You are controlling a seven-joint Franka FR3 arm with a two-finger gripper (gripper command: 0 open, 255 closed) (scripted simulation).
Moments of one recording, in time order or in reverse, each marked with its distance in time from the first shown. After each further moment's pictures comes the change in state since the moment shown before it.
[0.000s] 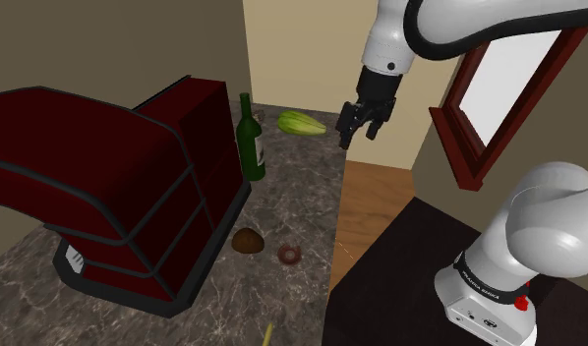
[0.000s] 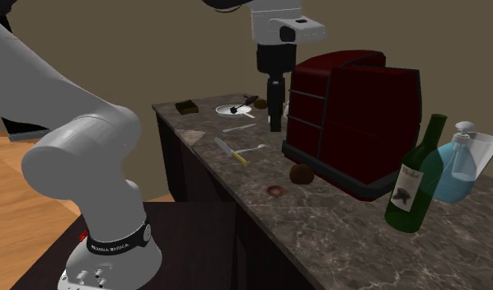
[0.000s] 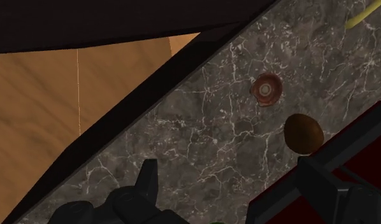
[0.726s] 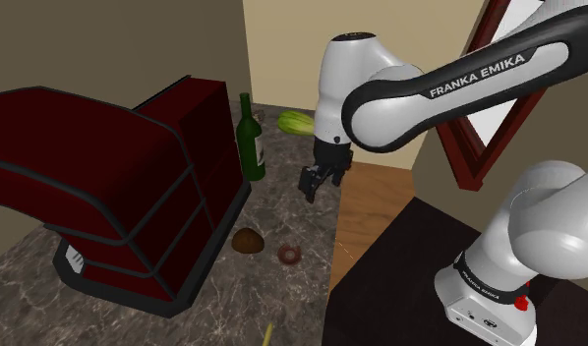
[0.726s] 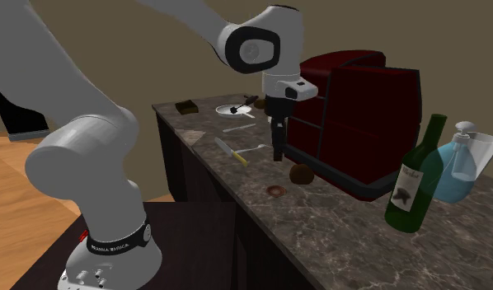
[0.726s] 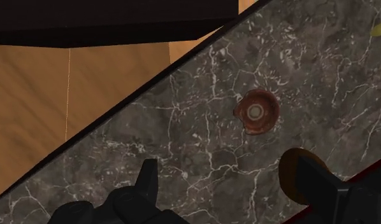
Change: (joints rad) arm 0.064 0.284 0.184 -0.067 0.028 0.311 0.109
